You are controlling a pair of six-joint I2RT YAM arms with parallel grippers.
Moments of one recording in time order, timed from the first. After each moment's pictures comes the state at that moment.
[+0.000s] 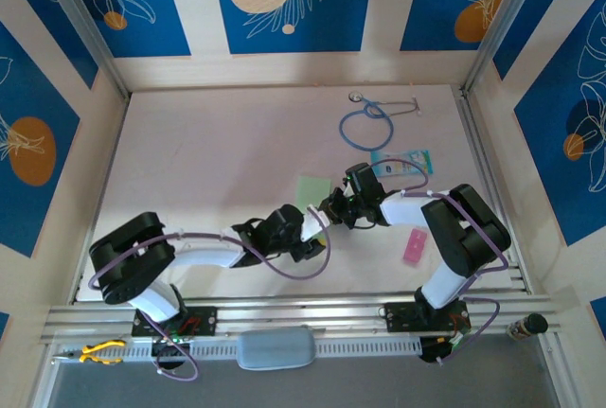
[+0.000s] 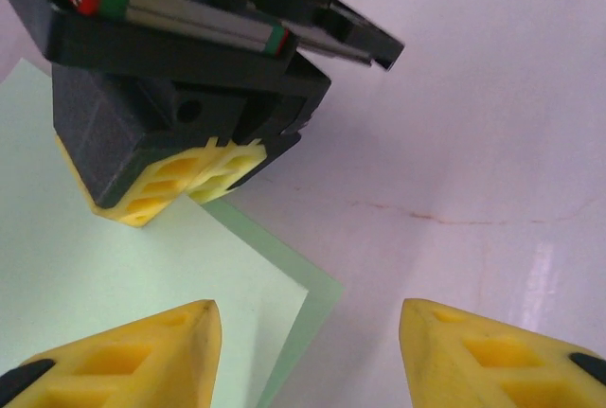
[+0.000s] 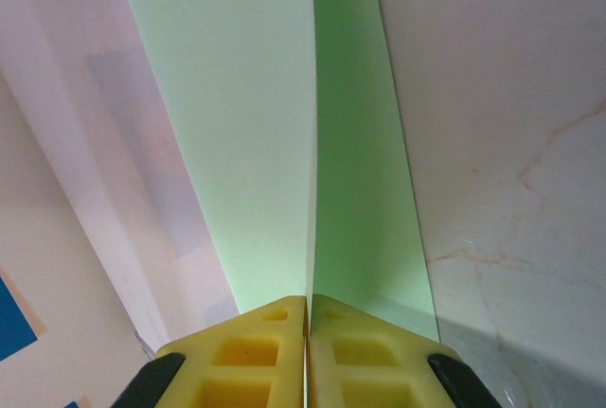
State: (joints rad) left arm -1.06 1.57 0.66 0.22 -0.02 0.08; right arm 0.51 1.65 0.66 0.09 -0.50 1.14
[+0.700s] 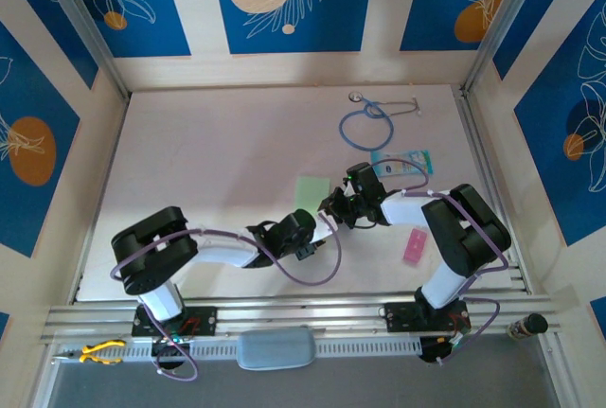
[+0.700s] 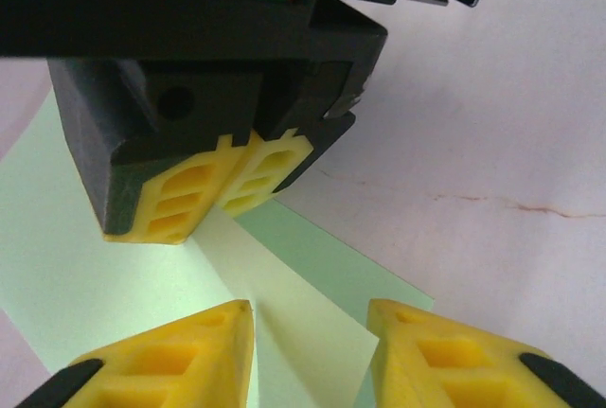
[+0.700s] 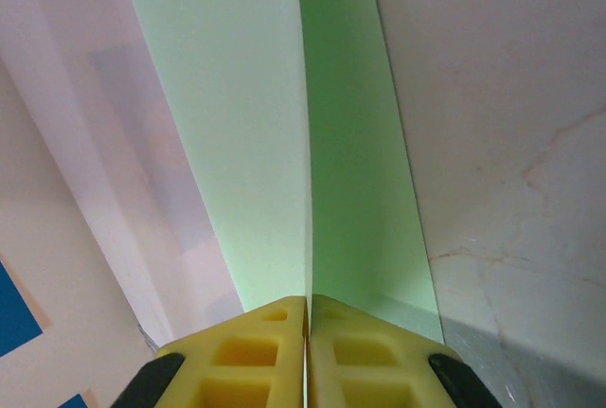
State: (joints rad) left arm -1.09 1.69 0.72 0.23 -0.20 0.21; right arm 0.49 1.65 0.66 0.09 -0.52 1.14
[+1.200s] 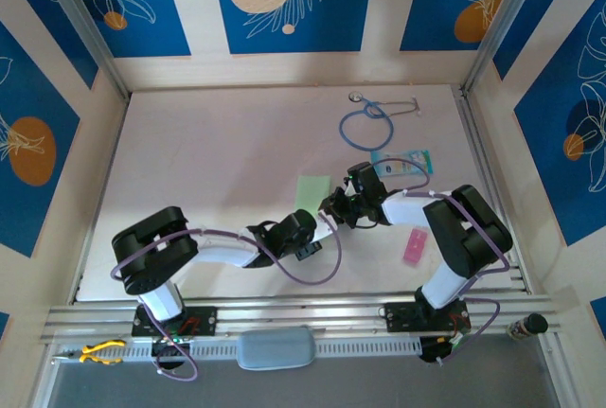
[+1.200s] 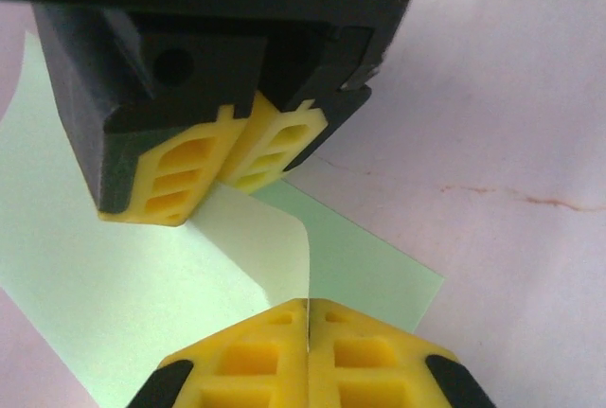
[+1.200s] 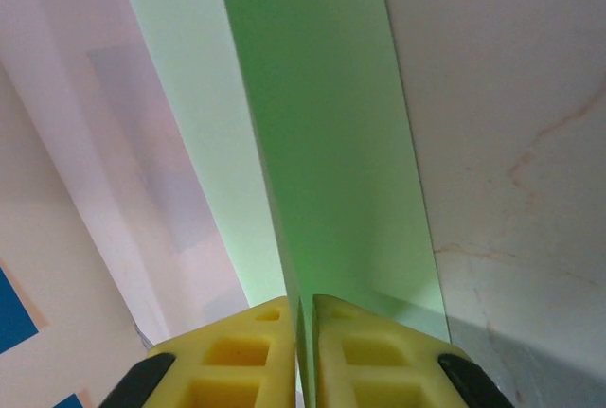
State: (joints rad) left arm -1.10 1.68 0.73 0.20 -0.21 0.18; right arm 0.49 1.63 0.66 0.06 -0.52 1.12
